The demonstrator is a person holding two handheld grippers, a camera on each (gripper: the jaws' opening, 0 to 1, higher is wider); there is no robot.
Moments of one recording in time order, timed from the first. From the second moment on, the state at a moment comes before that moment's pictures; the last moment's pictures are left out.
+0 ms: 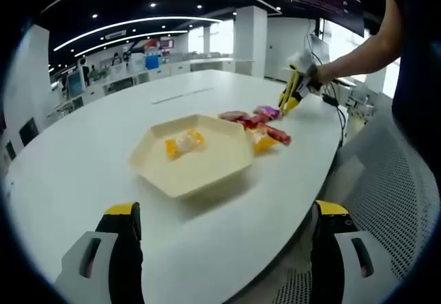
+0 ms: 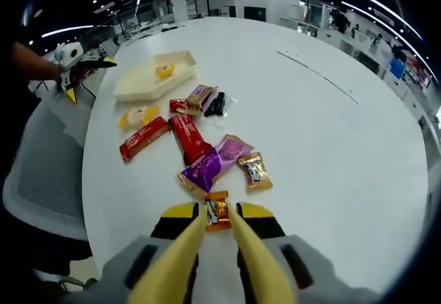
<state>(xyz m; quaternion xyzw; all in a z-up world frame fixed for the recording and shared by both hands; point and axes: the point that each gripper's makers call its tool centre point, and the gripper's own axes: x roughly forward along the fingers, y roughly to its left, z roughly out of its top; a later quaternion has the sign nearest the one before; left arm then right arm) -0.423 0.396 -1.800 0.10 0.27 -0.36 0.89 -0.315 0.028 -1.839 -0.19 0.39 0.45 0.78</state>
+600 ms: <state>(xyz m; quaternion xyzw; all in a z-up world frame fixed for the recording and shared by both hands) -0.424 0.392 -1.795 0.10 0.25 -0.37 0.89 -0.308 0.020 -1.813 -0.18 0.39 0.43 0.79</state>
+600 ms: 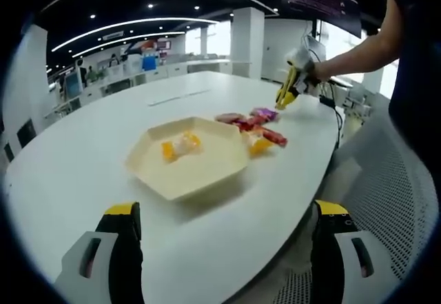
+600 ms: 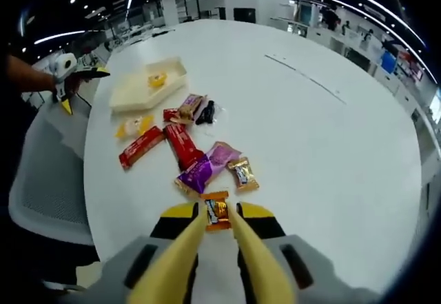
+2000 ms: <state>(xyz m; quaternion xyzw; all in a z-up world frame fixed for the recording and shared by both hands) -0.421 0.393 -1.786 0.11 0.23 -0.36 0.90 -0.283 0.051 -1.734 -0.18 0.36 0.42 0.81</state>
